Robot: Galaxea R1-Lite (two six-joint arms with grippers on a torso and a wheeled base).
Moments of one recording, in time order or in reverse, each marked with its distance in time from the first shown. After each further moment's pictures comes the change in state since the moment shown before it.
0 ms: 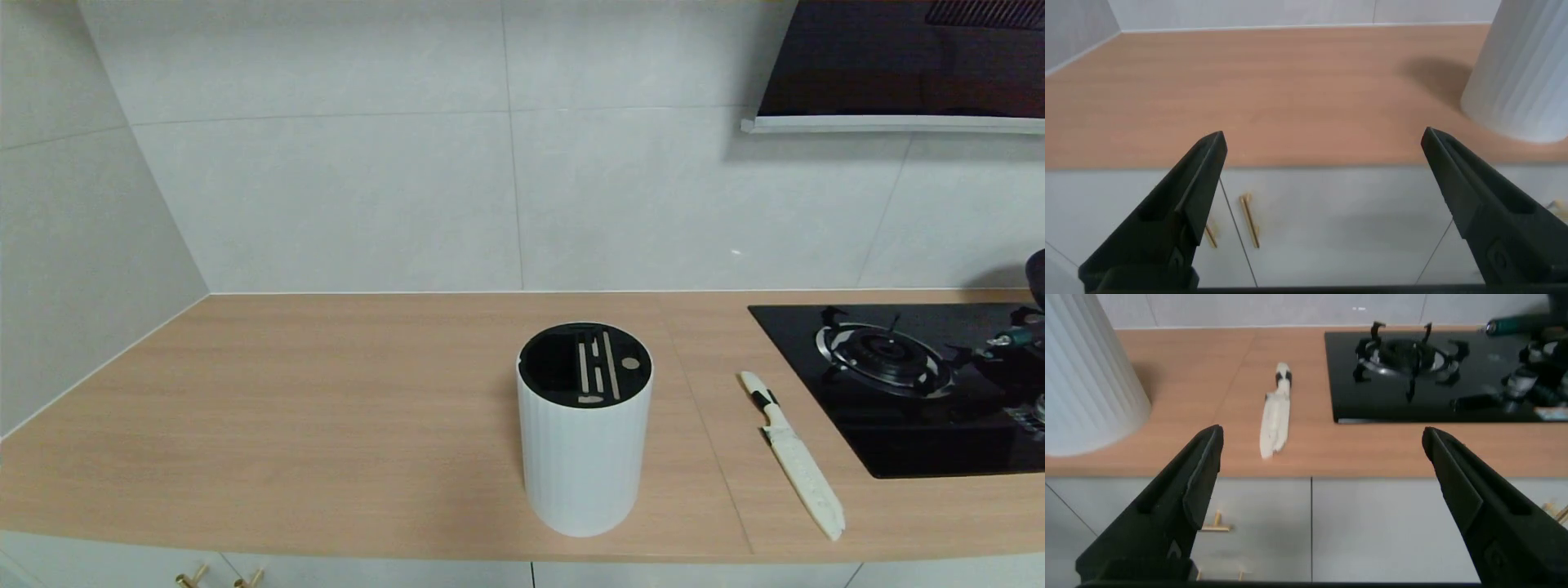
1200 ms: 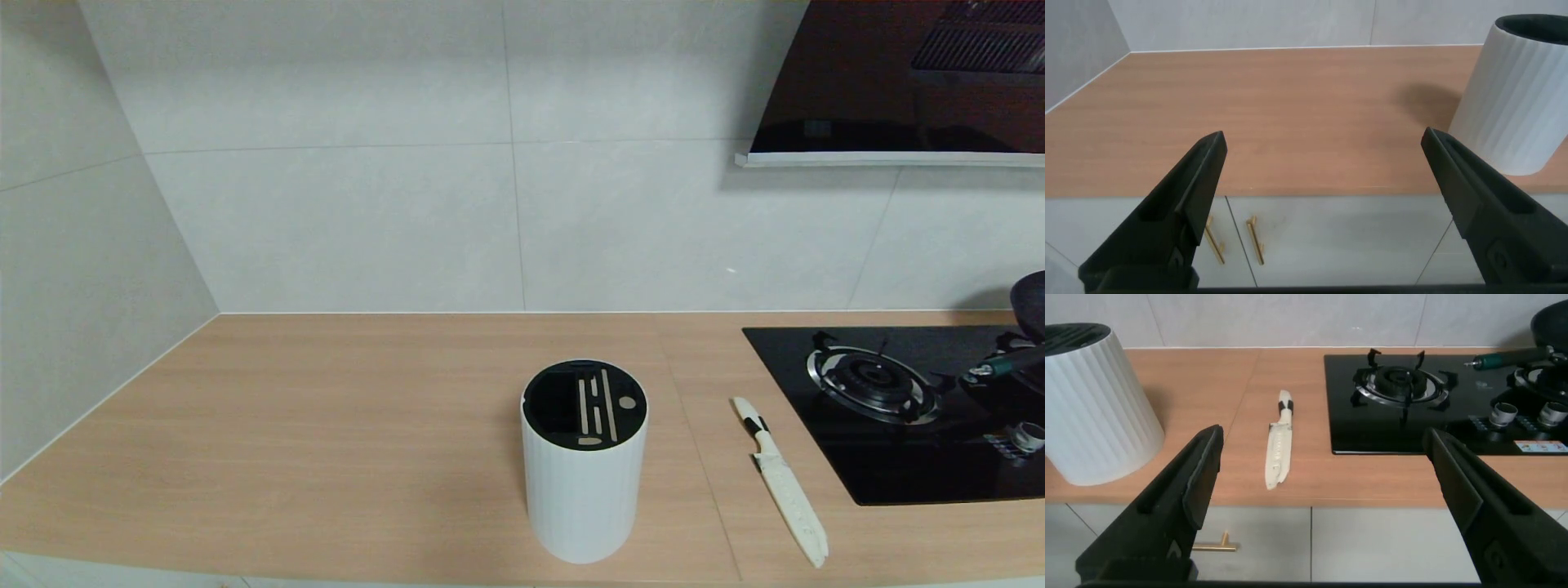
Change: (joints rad) left arm 0.000 0.000 0.000 0.000 0.000 0.000; right arm 0.000 0.000 -0.004 -0.001 0.007 -0.008
